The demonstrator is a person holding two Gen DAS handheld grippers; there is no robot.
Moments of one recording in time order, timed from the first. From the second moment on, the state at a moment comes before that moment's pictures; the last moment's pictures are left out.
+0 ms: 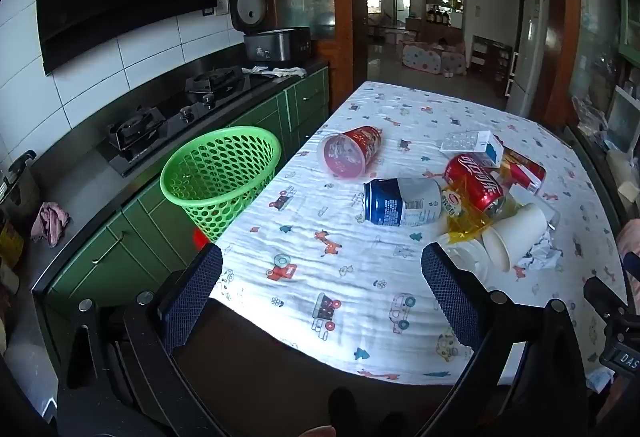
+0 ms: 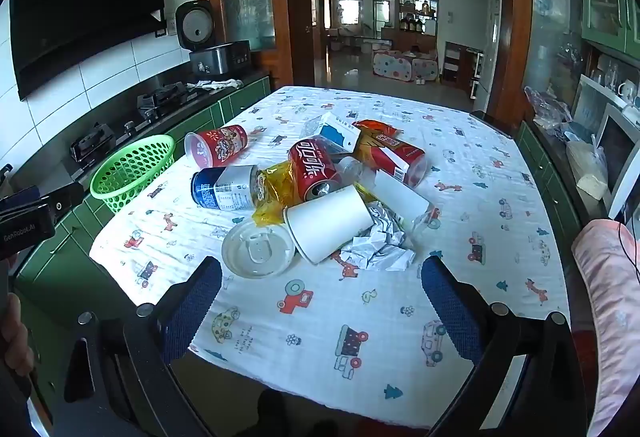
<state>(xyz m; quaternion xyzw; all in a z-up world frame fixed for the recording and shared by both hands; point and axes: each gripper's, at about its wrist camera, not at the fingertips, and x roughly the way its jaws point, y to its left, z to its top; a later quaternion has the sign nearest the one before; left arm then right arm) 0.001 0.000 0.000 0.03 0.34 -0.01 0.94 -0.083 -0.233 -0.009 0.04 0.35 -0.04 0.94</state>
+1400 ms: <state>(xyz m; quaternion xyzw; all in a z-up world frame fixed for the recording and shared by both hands) 0.000 0.005 -0.004 0.02 0.34 -0.01 0.94 -0.084 -0.232 -0.004 0.04 0.34 -0.04 0.94</state>
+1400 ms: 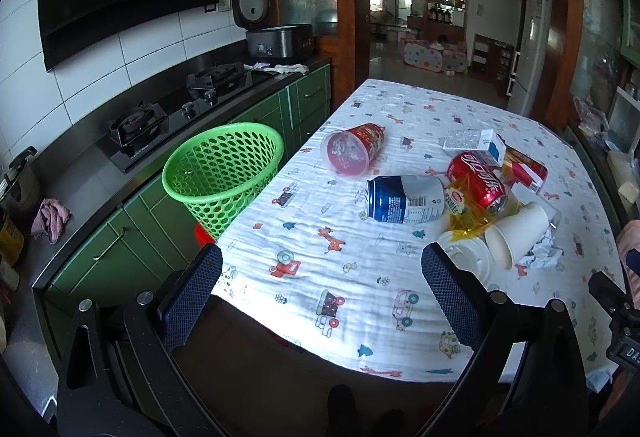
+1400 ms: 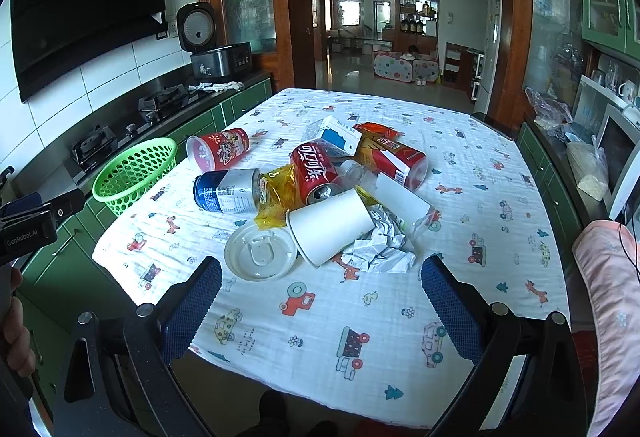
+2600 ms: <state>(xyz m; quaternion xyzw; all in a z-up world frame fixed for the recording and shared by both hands) 0.006 0.013 -0.005 0.02 0.34 0.00 0.94 -0.073 -0.226 -0.005 0.03 0.34 -0.03 0.94</state>
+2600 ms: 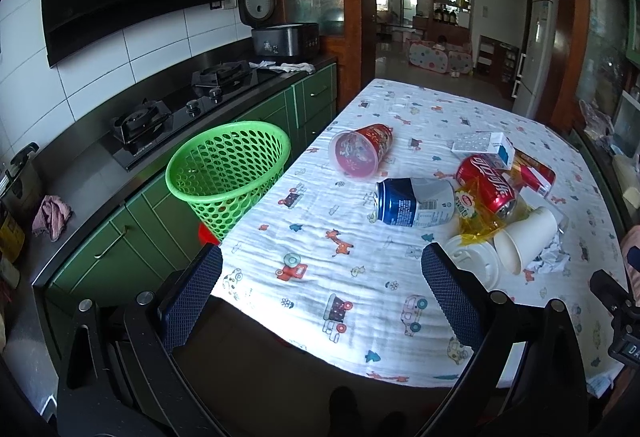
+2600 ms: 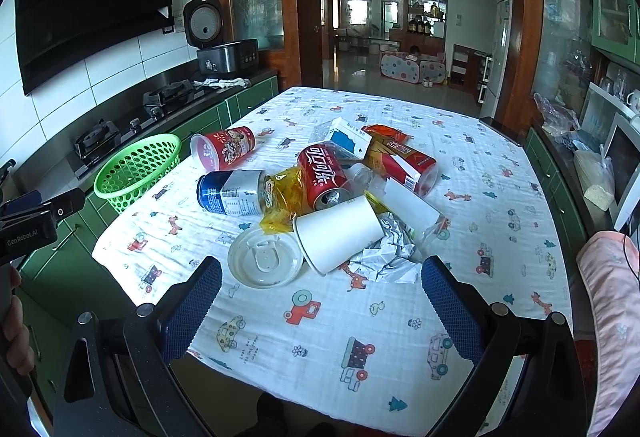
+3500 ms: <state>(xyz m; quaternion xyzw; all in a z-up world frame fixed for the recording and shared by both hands) 0.040 0.006 -0.020 0.03 0.35 -0.04 0.94 -0.025 -0.238 -0.014 0.01 0.37 0.00 0.93</state>
